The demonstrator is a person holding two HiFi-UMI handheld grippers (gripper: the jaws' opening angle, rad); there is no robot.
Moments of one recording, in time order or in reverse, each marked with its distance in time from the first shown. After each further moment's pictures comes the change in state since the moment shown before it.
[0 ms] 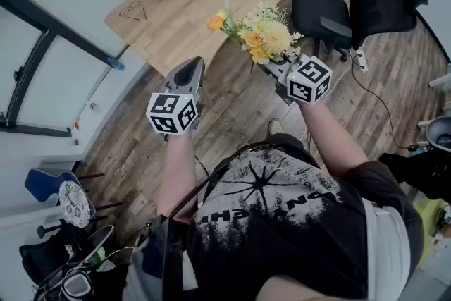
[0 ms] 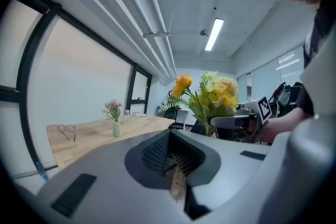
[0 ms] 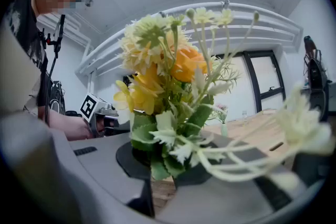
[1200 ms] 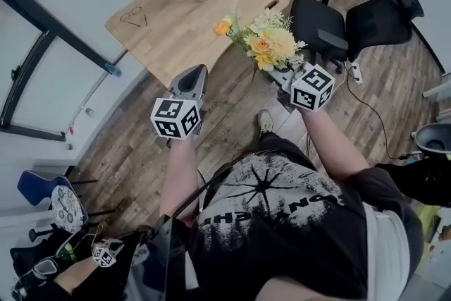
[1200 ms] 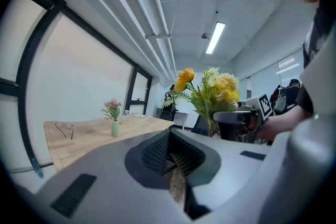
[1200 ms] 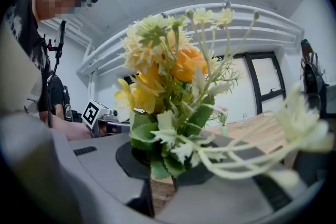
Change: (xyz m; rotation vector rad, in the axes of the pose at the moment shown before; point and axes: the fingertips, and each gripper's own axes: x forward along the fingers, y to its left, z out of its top) left arm 0.005 0.004 -0.009 -0.029 -0.025 -0.016; right arm -0.003 -0.001 0.009 -0.008 -0.005 0.000
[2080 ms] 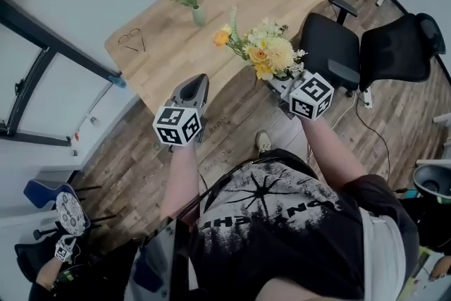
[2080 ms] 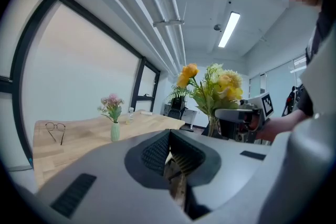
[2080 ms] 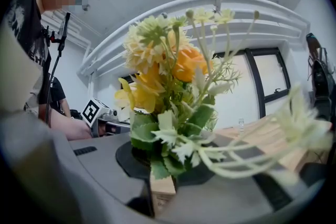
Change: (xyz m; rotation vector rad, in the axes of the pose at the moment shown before) left arm 0.147 0.062 0.016 -0.040 0.049 0.075; right arm 0.061 -0.157 0.017 -0.013 0.003 0.052
